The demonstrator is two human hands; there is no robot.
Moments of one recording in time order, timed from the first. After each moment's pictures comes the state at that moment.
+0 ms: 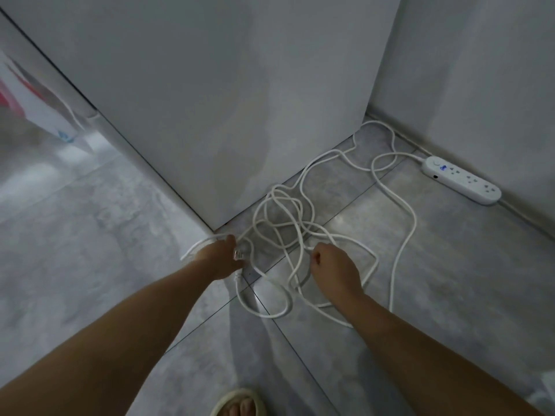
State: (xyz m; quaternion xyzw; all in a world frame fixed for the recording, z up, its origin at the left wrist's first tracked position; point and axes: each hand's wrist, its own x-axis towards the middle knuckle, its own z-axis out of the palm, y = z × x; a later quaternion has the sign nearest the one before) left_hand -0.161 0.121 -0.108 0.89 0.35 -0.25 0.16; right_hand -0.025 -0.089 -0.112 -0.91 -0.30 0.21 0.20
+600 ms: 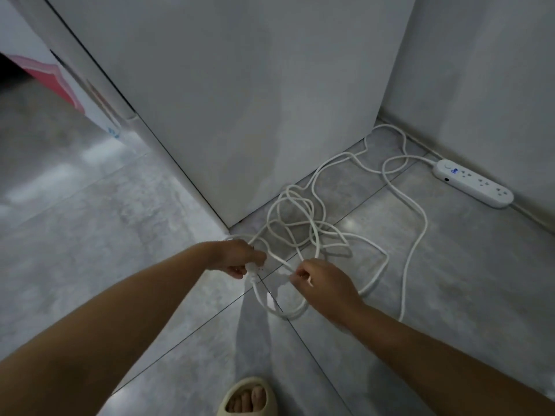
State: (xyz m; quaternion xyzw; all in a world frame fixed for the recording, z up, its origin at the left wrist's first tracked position) left_hand -0.159 0.110 -0.051 0.68 0.39 -0.35 0.51; right_hand -0.067 -0.101 -0.082 -0.81 -0.43 0.29 0.26
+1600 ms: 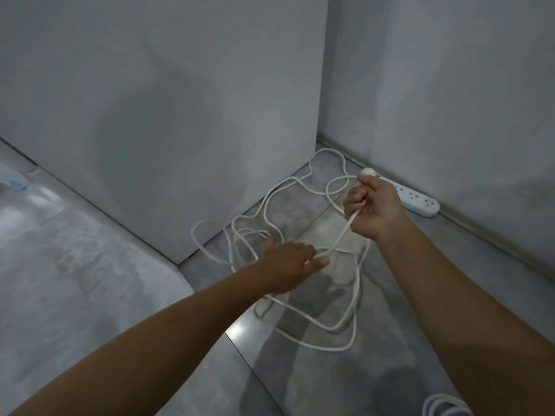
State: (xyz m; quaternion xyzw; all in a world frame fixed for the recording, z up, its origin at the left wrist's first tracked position) left_hand -0.020 -0.024 -0.034 0.95 0.09 -0.18 0.23; right_hand 0.143 -0.132 0.020 -0.36 0.19 0.44 0.80
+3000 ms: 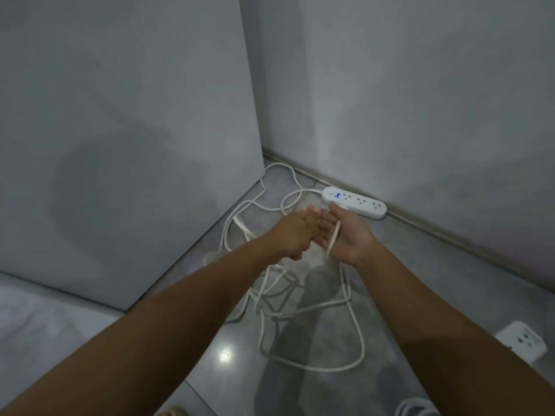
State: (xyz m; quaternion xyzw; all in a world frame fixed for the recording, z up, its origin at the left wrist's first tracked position) left_hand 0.100 -0.077 0.013 0.82 0.22 -0.15 0.51; right_hand 0.170 -0.182 -0.025 -0.41 0.15 0.45 0.78
